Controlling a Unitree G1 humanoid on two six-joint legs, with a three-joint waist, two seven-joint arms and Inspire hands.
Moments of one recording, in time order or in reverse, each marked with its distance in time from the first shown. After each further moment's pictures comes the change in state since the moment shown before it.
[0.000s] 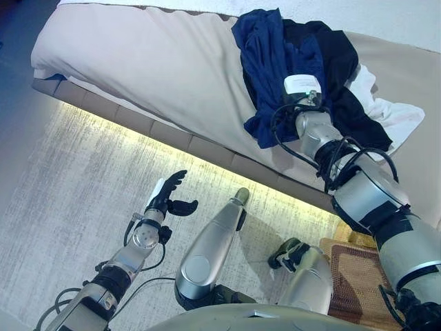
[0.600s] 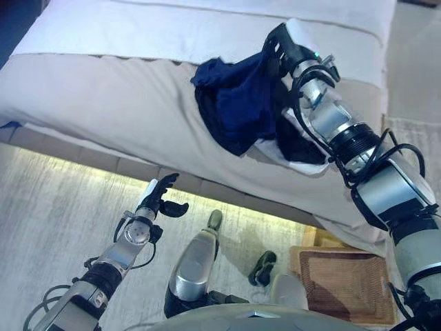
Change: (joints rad) left arm -0.045 0.068 0.007 -0.040 0.005 0.128 -0.056; right arm -0.050 -0.173 -0.140 -0.391 0.494 -0.104 -0.149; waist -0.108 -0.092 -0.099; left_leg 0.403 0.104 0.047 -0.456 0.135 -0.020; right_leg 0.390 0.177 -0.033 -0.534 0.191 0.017
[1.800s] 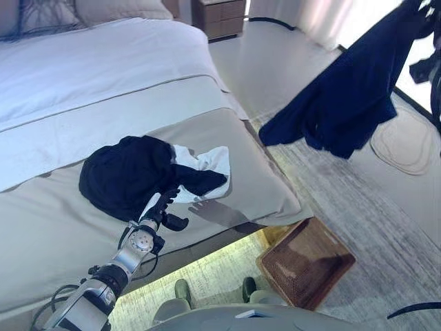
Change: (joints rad) left arm -0.022 -0.056 -0.064 0.209 0.009 -0.045 0.021; right arm 0.244 -0.456 -0.223 -0.087 0.195 -0.023 0.044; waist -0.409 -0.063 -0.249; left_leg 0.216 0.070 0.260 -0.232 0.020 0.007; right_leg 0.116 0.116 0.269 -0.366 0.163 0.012
